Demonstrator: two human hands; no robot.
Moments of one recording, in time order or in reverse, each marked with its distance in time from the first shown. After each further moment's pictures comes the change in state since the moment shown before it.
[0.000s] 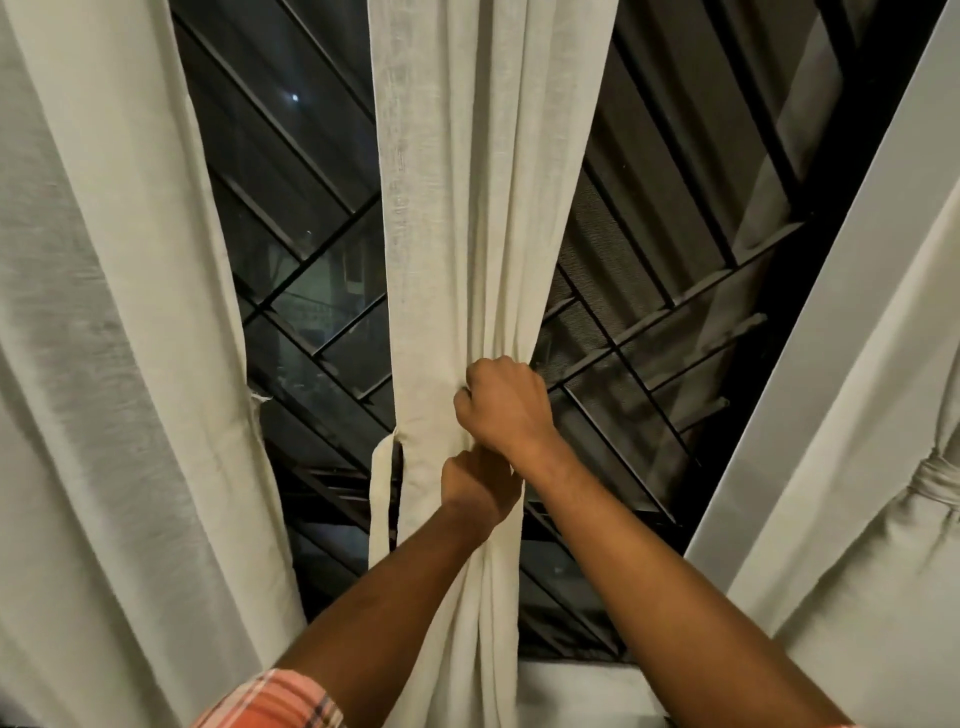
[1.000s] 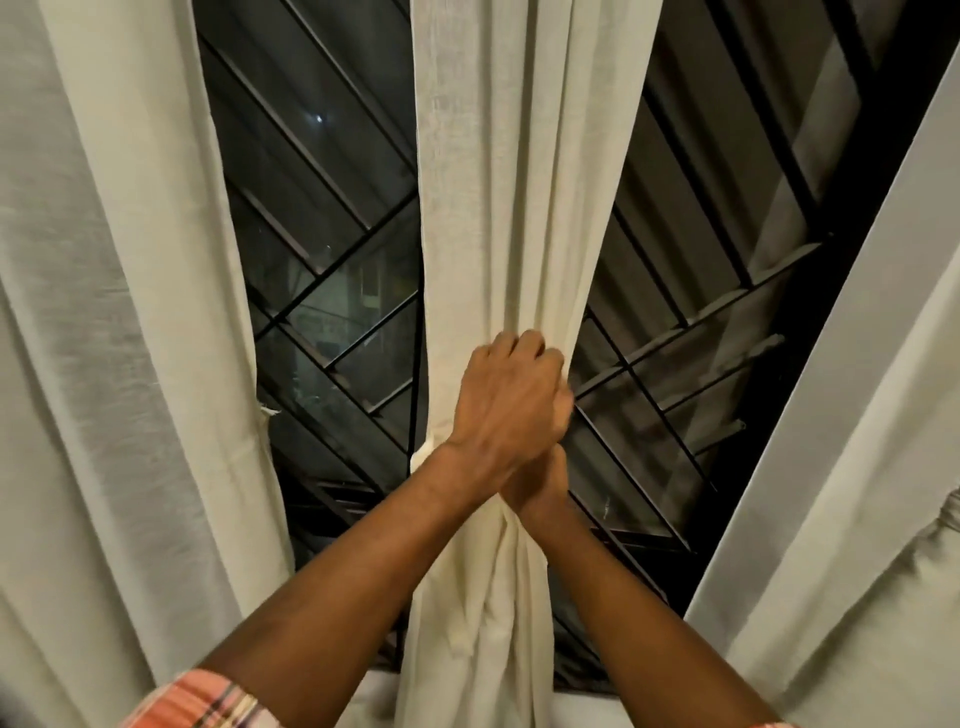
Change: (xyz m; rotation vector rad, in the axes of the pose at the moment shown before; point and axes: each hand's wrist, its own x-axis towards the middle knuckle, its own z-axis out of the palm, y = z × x) left_hand 0.011 0.004 -0.136 -0.106 0.596 0.143; right_hand -0.029 0.050 0.083 0.517 -0.004 0.327
